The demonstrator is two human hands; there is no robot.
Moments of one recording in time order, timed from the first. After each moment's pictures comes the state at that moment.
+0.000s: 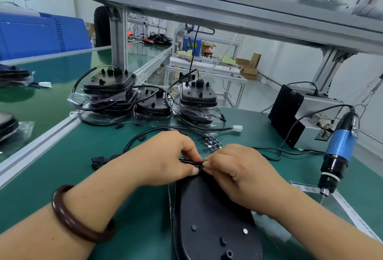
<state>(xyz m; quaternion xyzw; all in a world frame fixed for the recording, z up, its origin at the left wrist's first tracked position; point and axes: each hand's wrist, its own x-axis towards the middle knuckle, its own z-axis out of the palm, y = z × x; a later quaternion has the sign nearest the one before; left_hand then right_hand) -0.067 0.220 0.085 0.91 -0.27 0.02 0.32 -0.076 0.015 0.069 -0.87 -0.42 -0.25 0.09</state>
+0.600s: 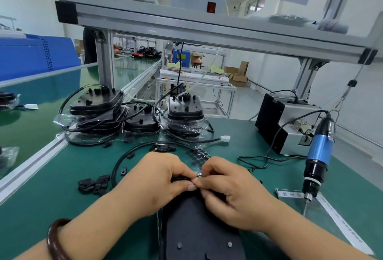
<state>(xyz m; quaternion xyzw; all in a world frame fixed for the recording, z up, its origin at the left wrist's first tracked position) -0.073 0.207 0.073 0.88 -0.31 0.12 0.34 -0.085 0.003 0.062 -0.86 -0.41 -0.23 0.19</state>
